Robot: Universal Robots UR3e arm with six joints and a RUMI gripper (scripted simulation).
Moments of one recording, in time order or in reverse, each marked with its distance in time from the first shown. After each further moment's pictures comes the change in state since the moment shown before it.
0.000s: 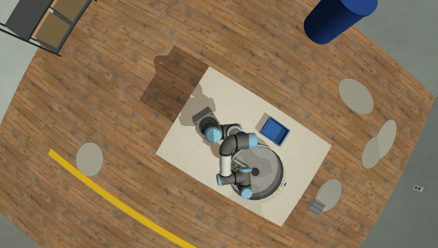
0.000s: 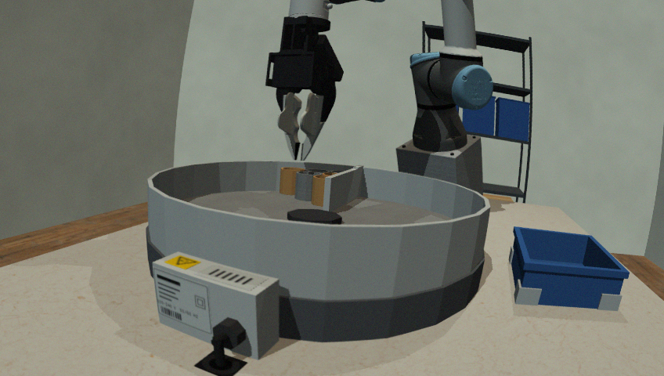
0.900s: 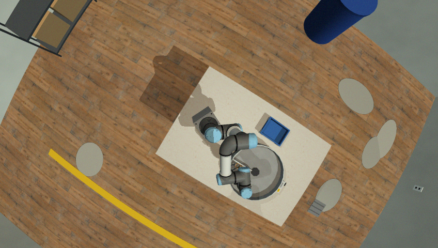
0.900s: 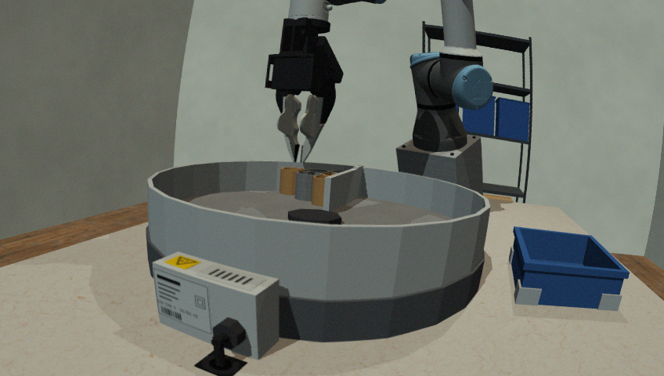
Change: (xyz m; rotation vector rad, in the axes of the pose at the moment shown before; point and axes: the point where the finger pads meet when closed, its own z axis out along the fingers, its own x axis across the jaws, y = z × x) arm 0.000 0.000 0.003 -0.001 -0.001 0.000
